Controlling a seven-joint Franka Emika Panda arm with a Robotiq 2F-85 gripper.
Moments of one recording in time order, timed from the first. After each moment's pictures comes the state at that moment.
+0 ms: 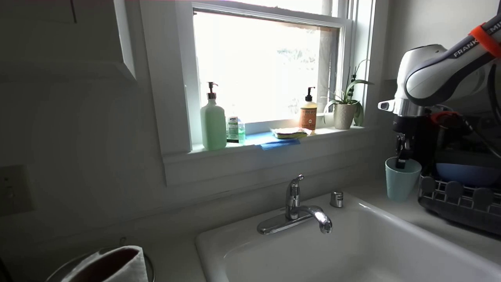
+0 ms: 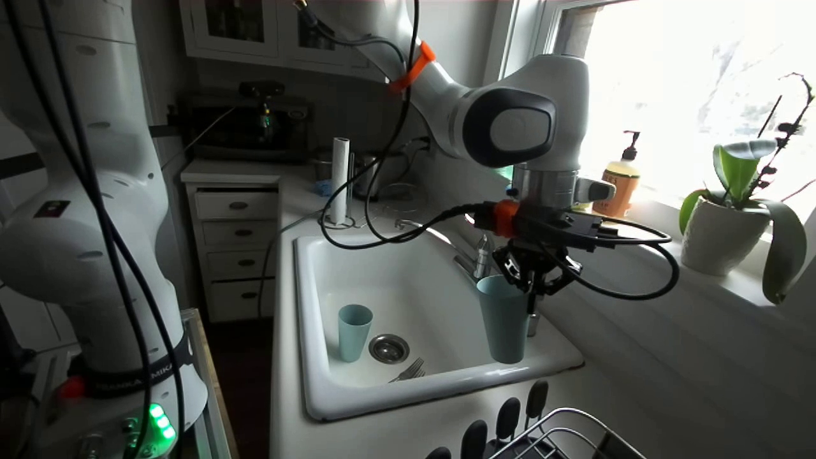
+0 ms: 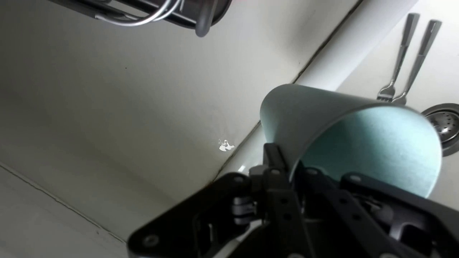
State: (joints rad) arm -0.23 0.05 -0.27 -2.15 -0.13 2.33 -0.71
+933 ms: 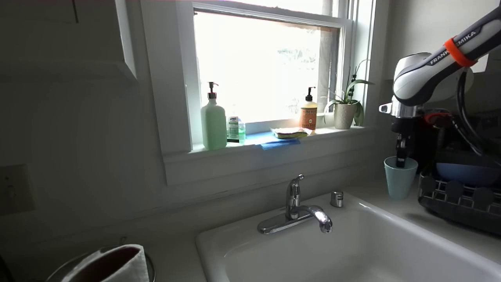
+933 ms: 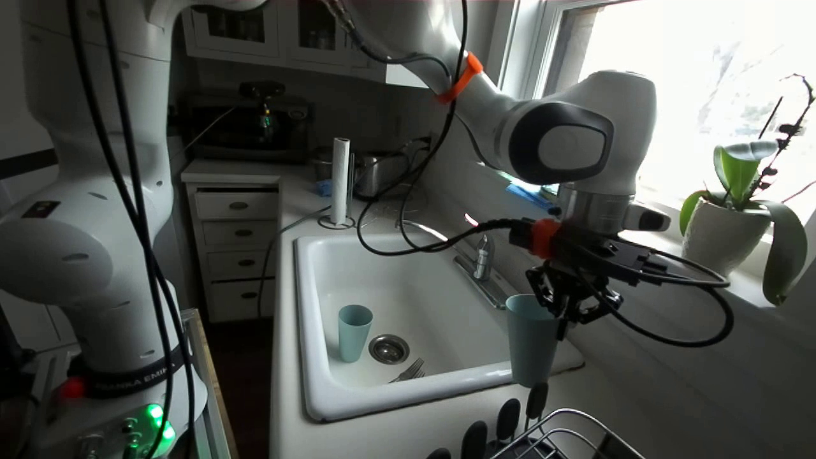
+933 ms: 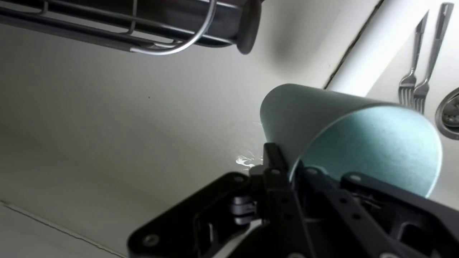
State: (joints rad) arm -0.31 0.20 -0.27 -1.97 -0.05 2.24 -0.69
